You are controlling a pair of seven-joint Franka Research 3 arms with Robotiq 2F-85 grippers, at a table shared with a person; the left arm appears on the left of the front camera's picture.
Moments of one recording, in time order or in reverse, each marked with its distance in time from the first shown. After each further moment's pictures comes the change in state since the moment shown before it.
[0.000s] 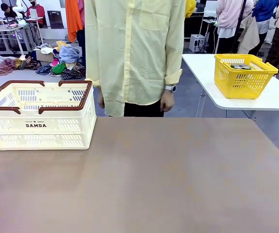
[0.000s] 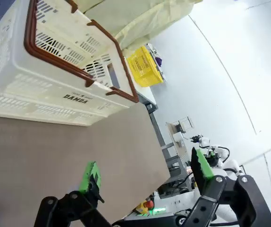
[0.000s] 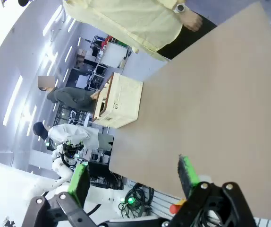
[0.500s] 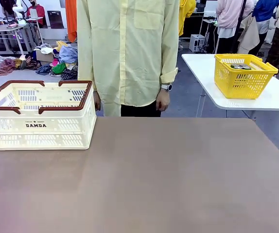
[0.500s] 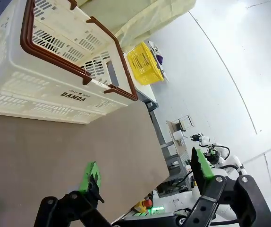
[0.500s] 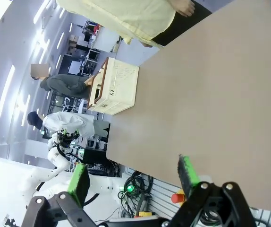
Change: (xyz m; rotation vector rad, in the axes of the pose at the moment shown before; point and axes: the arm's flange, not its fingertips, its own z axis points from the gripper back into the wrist) left arm 0.000 -0.009 -0.002 0.005 0.010 0.007; right arm 0.003 0.016 -0.019 -0.038 0.087 -0.016
